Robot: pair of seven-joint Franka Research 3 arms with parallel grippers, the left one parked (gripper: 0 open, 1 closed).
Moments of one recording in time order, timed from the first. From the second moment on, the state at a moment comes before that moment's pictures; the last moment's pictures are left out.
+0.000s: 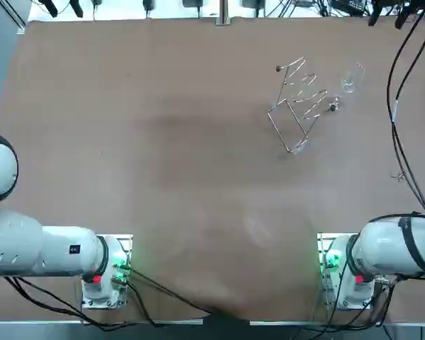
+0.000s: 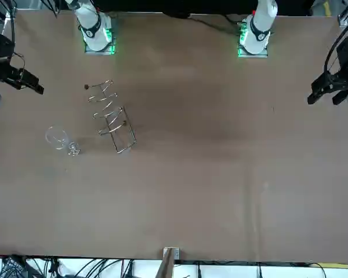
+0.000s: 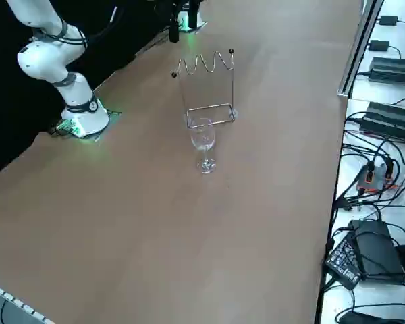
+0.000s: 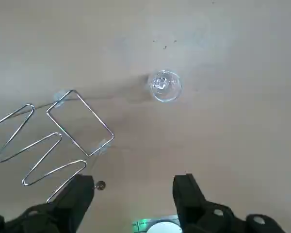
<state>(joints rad) -0.09 0.04 0.10 -1.53 -0.01 1.44 0.16</state>
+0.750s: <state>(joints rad) -0.11 0.04 0.10 -1.53 -0.01 1.44 0.02</state>
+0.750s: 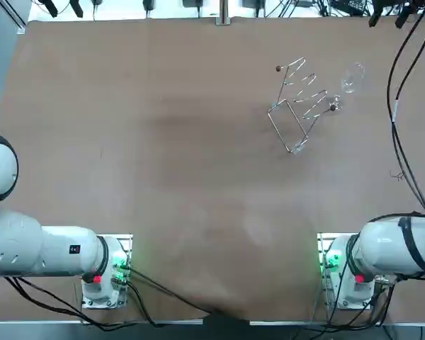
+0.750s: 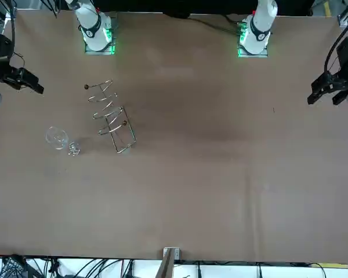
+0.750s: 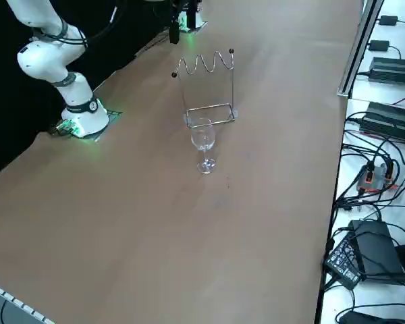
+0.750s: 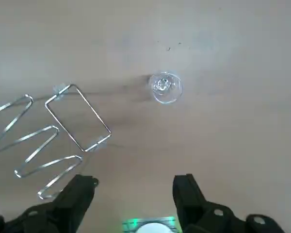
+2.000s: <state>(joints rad) -0.43 0.10 0.09 -1.71 0.14 1.68 -1.11</state>
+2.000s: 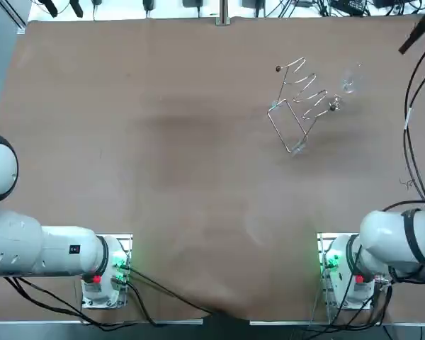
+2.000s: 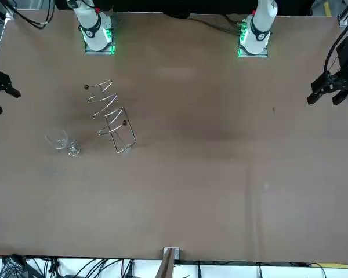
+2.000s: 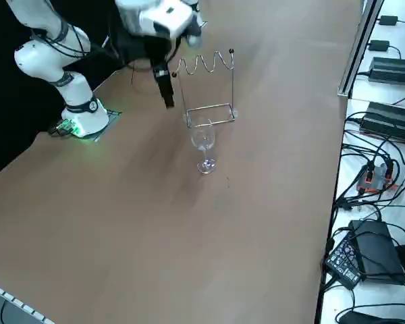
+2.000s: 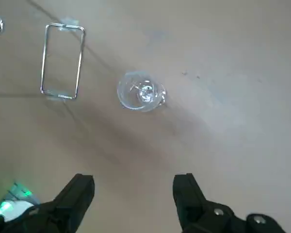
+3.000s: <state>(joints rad) -0.58 0.50 0.09 -1.66 0.49 1.86 -2.09</state>
